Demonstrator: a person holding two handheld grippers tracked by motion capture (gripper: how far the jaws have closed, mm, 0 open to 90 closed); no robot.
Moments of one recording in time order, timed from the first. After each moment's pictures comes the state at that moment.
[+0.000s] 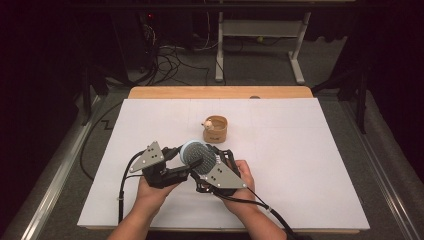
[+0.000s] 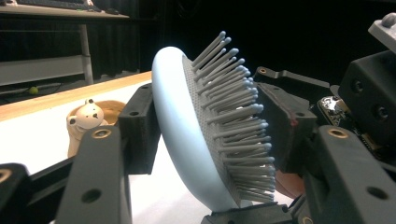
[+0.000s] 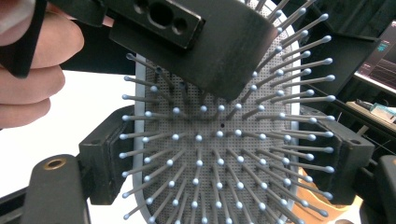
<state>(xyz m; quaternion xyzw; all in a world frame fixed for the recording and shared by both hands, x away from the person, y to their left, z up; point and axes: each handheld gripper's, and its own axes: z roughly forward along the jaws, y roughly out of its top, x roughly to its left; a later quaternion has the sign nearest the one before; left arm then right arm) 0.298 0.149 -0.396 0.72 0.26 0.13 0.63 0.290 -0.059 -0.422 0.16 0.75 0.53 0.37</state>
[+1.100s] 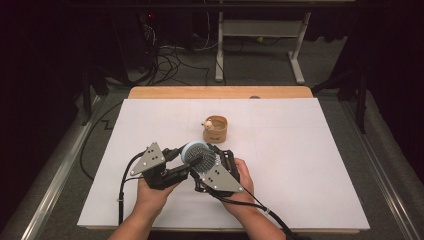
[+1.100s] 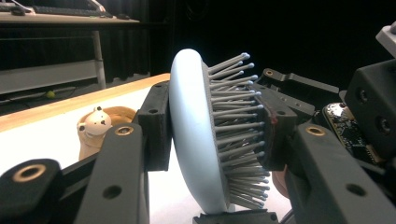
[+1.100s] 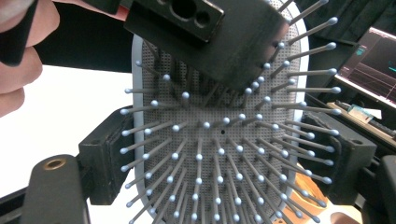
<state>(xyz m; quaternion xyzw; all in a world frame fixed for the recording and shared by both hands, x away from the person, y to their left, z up) 0.290 0.144 -0.388 0.71 0.27 0.16 0.63 0.285 -0.054 -0.420 0.16 0.74 0.51 0.40</state>
